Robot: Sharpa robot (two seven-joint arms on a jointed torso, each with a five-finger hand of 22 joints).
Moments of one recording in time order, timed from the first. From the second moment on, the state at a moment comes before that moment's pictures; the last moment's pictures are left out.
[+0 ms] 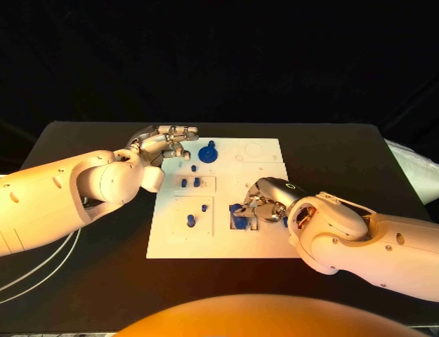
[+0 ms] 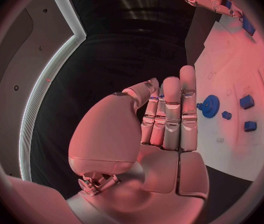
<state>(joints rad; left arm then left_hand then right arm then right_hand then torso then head) 1.14 -0.81 -0.02 1.48 0.06 -0.23 0.22 1.36 -0.10 0.49 -0.06 0.11 1.05 0.18 0.12 0.08 1.11 0.10 0.23 0.08 1.22 0.01 0.99 0.51 0.17 1.23 0.11 0.54 0.87 0.93 -0.88 -0.02 1.86 -1.57 -0.40 -0.56 1.36 0.07 -0.16 0.11 0.13 1.10 0.06 0.30 0.27 1.37 -0.01 1.17 1.20 1.46 -0.08 1.43 1.31 0.08 1.44 0.03 1.38 1.21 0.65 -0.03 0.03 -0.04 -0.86</state>
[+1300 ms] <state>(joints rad) 1.14 -0.81 -0.02 1.48 0.04 -0.23 0.21 1.36 -0.10 0.49 -0.06 0.11 1.05 0.18 0.12 0.08 1.11 0.10 0.24 0.08 1.21 0.01 0.99 0.51 0.17 1.23 0.11 0.54 0.87 0.92 -0.94 -0.02 1.92 -1.48 -0.43 -0.49 1.34 0.06 -0.19 0.14 0.18 1.10 0.06 0.30 0.28 1.38 -0.02 1.16 1.21 1.46 -0.08 1.44 1.31 0.08 1.44 0.03 1.38 1.21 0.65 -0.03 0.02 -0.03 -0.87</state>
